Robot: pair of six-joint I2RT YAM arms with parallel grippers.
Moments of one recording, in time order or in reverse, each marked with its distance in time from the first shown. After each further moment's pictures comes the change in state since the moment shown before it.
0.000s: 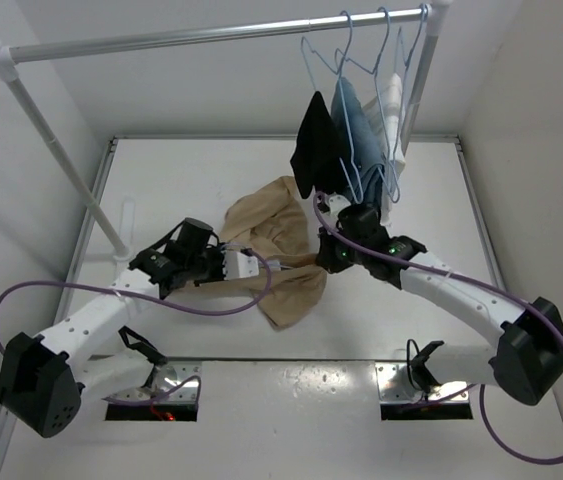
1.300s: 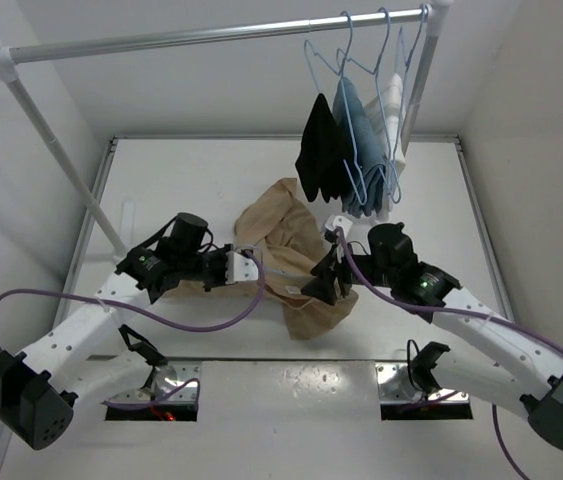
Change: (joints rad) left arm -0.047 -0.076 0.093 -0.083 0.393 -0.061; right arm 0.051 -0.335 -0.161 0.128 -0.425 -0.203
